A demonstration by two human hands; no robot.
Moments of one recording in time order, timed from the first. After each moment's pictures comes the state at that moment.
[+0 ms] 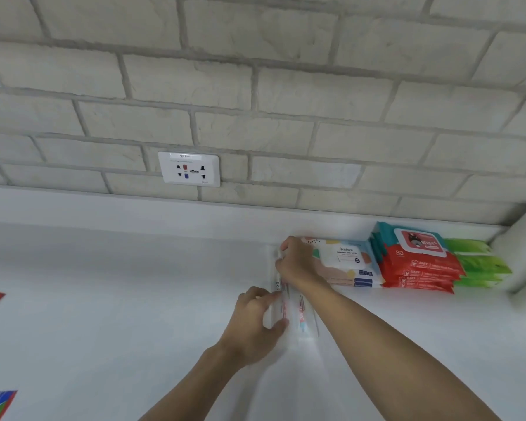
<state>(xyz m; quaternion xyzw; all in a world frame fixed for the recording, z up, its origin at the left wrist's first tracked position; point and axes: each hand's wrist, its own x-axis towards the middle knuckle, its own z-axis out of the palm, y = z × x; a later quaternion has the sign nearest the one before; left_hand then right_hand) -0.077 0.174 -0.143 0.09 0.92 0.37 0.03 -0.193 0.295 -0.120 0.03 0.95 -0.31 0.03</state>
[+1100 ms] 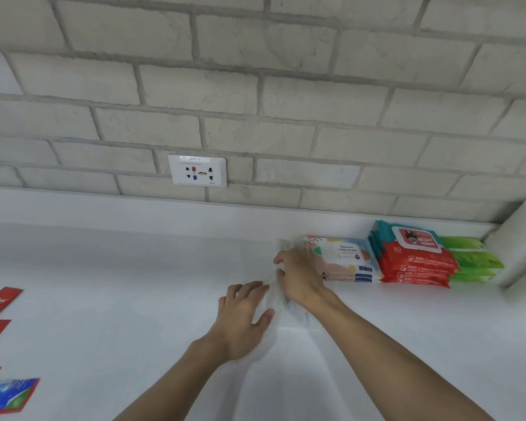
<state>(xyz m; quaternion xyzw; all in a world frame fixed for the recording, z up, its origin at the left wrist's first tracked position) -0.070 0.143 -0.147 0.12 0.96 0.27 0.02 -0.149 0.293 -0.112 -0.10 0.98 -0.19 0.01</state>
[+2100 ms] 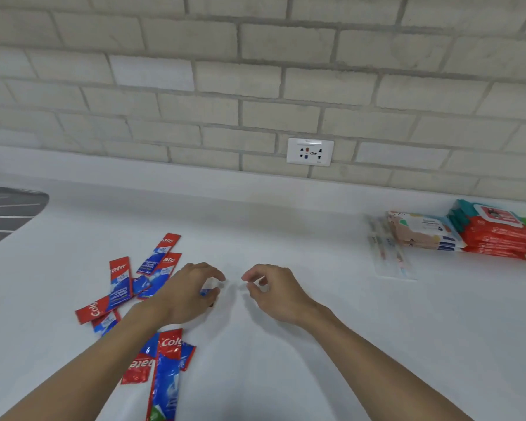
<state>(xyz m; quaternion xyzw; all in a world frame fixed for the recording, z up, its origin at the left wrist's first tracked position) 0.071 -0.162 -0.103 0.08 0.98 0.20 0.03 0.045 0.055 -0.100 -0.21 0.89 -0.40 0.10</state>
